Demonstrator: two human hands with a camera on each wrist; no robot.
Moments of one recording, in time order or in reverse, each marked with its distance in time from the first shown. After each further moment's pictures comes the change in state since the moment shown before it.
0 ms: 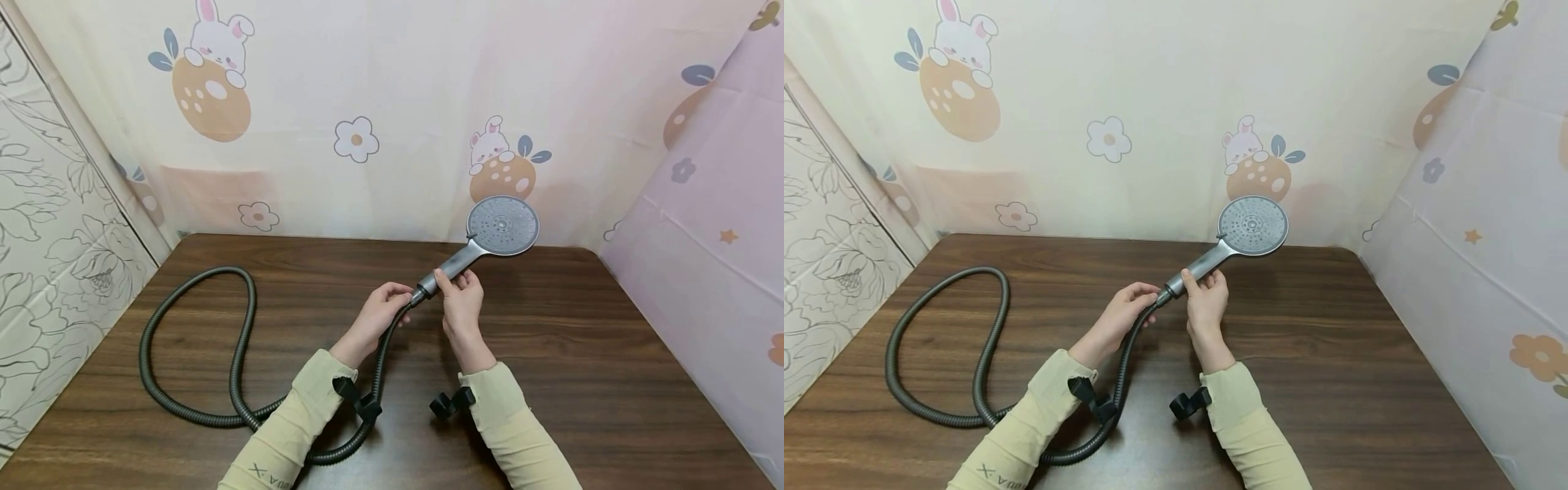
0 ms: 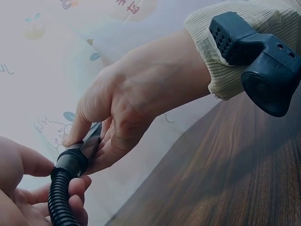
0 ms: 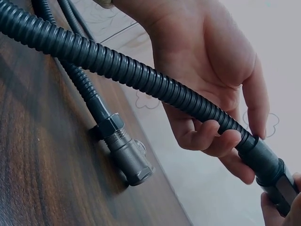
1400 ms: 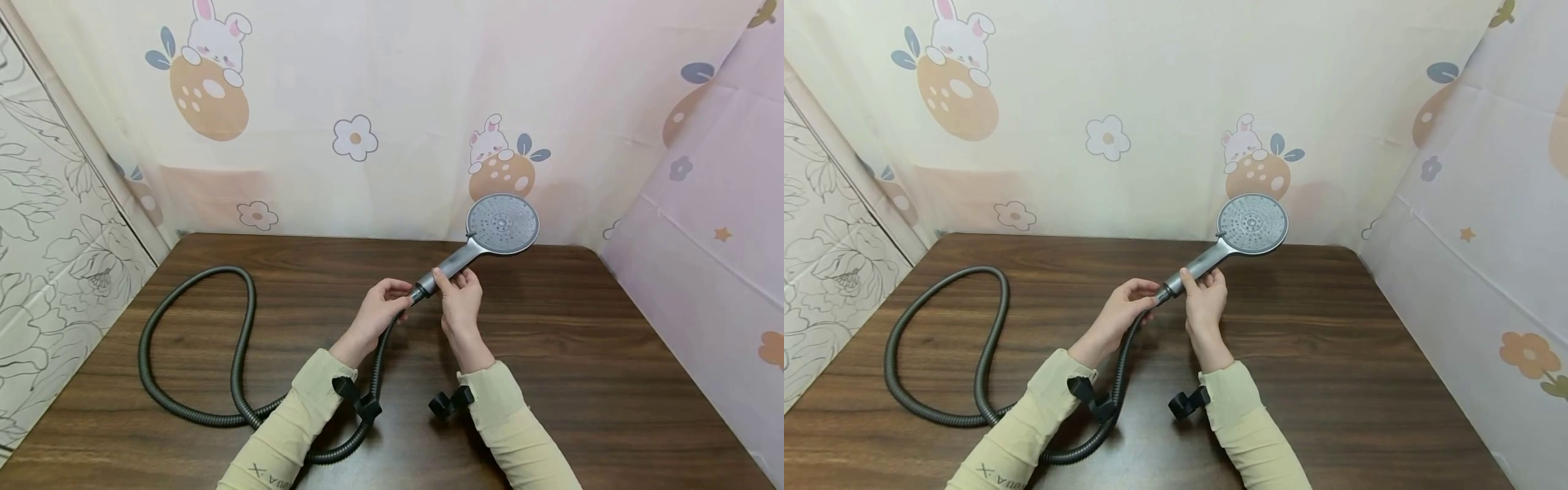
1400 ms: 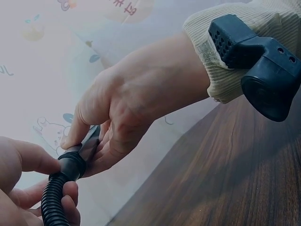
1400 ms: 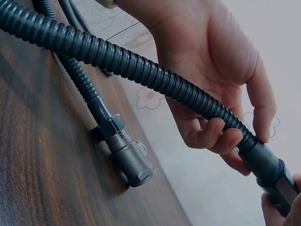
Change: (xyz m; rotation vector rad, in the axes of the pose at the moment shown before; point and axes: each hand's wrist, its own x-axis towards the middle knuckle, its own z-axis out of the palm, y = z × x) left_hand -0.001 0.001 0.001 -0.023 0.020 0.053; right_hand 0.000 -0.001 0.002 0.007 0.025 -0.008
